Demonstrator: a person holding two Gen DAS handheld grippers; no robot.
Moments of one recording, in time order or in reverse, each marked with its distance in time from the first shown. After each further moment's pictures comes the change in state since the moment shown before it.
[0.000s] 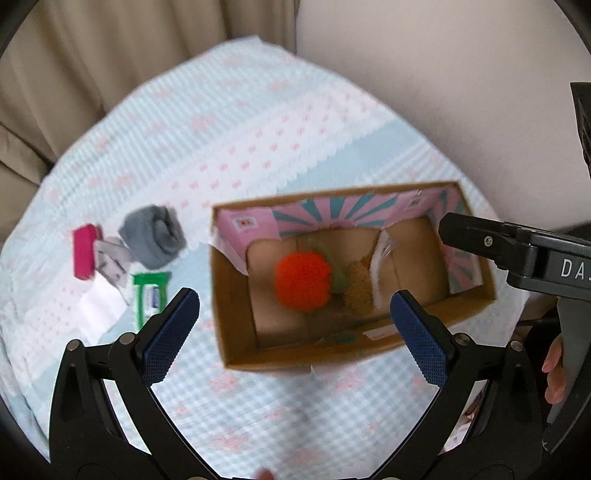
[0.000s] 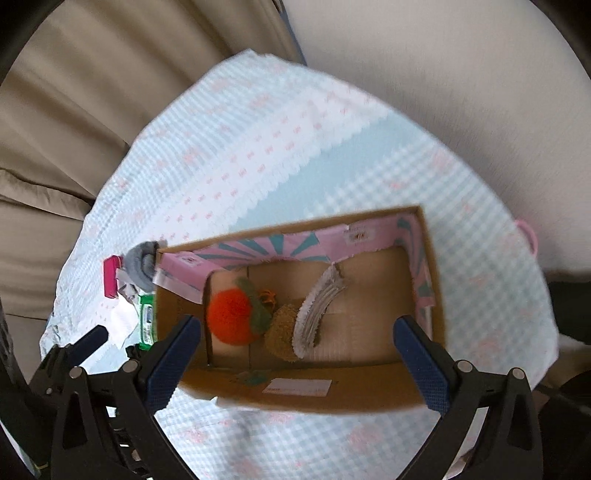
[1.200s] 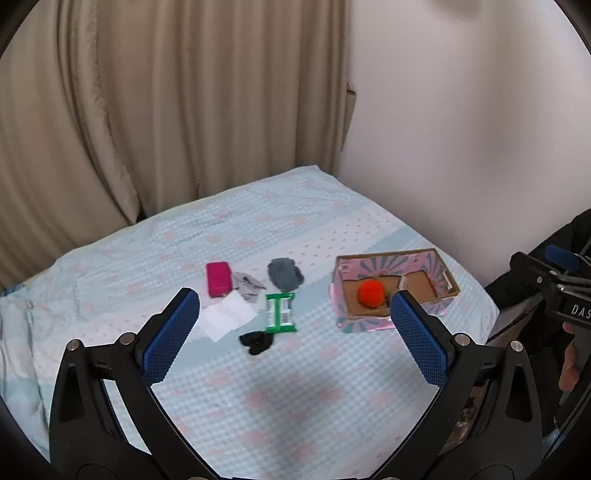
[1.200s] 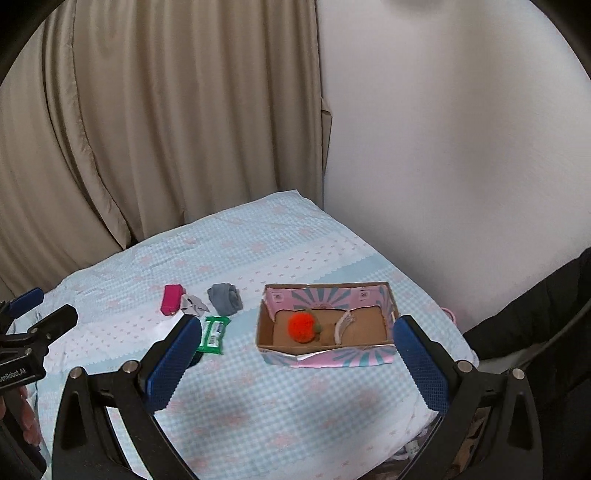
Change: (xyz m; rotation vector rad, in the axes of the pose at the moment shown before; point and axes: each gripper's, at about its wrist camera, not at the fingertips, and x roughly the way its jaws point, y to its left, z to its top) left arm -0.302 0.202 -0.185 -0.065 -0.472 0.015; right arm -0.242 0.203 -0.220 -0.204 -0.534 -0.195
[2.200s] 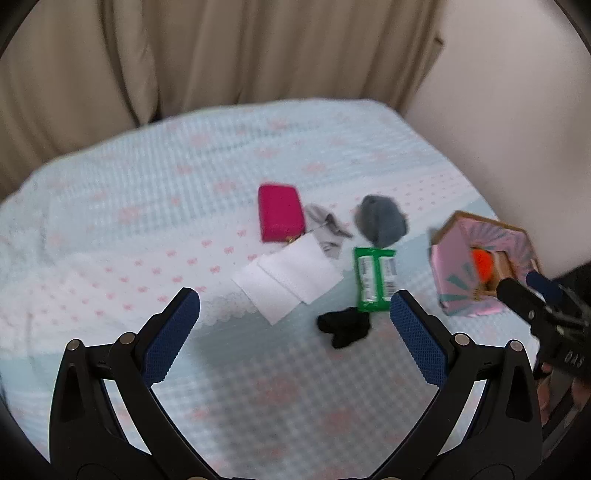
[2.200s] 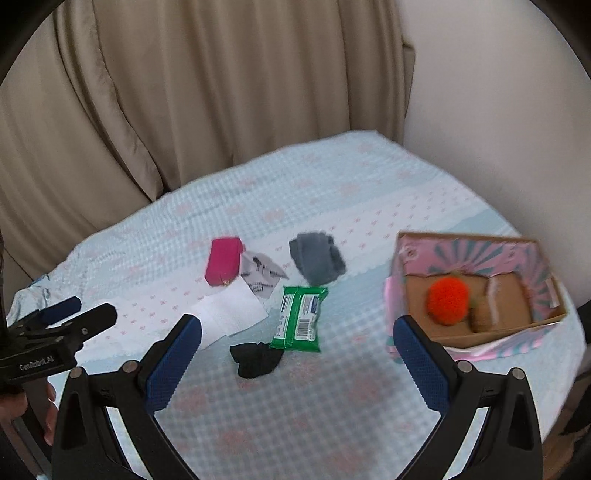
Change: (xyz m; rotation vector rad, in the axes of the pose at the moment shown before) left arm 0.243 0.192 -0.098 -0.200 0.225 0.011; right arm 0.230 0.176 -0.079 -0.008 0.159 0.186
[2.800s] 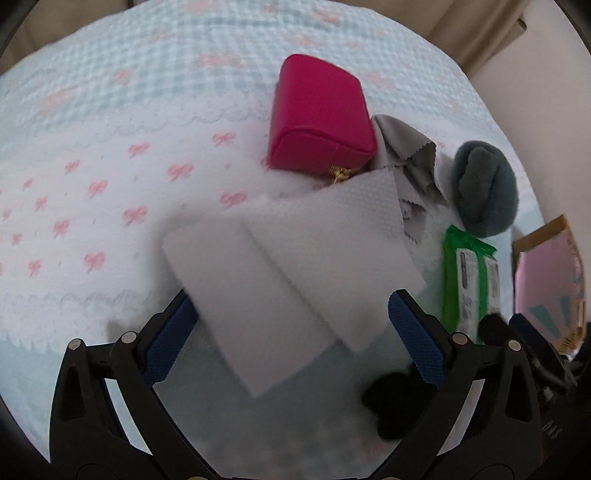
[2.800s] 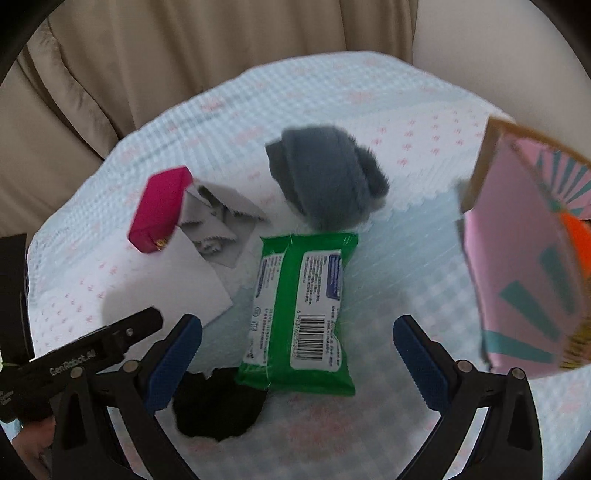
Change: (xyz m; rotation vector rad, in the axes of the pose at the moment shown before) left arm 0.213 0.025 -0.027 -0.185 0.192 -0.002; right arm 0.196 -0.006 -0.040 0.073 0.164 -0.006
